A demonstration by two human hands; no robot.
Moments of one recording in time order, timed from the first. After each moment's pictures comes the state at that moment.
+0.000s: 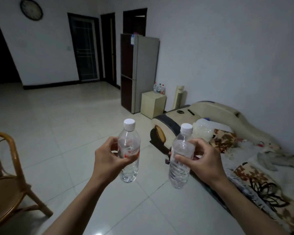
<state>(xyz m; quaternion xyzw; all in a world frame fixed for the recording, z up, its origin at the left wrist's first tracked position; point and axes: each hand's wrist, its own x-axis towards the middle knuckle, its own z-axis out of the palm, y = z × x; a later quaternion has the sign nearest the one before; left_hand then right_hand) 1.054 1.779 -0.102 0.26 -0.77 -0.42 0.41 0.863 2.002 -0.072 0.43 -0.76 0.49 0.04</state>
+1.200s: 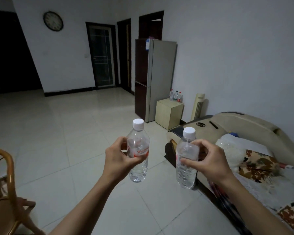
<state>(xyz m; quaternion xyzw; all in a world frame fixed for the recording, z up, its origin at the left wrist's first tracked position) 0.879 1.616 -0.094 0.27 -0.76 -0.40 0.43 0.670 1.815 -0.075 0.46 -0.75 0.48 -0.01</state>
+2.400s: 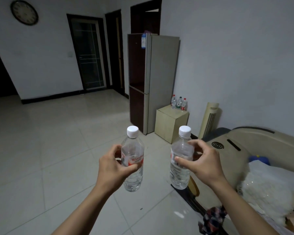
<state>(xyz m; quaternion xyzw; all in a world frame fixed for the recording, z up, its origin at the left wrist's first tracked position) 0.592 1.199 -0.105 0.30 -0.77 -0.40 0.39 0.393 1.395 -0.074 0.40 -0.77 0.50 0.01</state>
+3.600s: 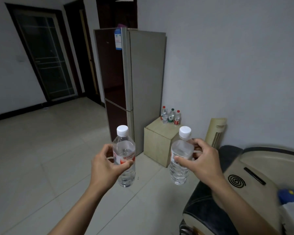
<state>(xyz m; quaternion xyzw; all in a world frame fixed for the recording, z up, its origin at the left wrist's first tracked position) 0.192 0.777 -0.104 0.26 -0.79 -0.43 0.35 0.018 1.017 -0.075 0.32 -0.80 0.51 0.04</state>
